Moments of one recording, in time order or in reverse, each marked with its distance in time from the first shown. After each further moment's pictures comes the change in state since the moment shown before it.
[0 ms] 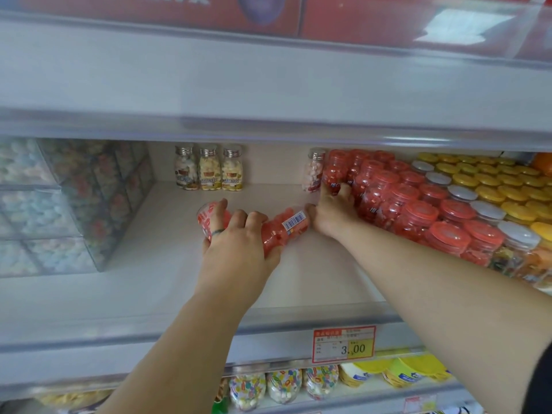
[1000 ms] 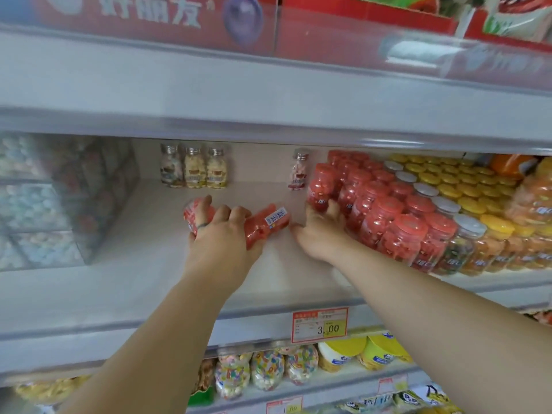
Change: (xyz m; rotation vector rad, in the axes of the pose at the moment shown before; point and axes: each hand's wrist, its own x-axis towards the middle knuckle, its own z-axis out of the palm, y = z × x) left_hand 0.008 -0.009 0.011 -0.027 0.038 0.031; right_hand -0.071 0.007 -0.018 -0.044 -0.106 -0.006
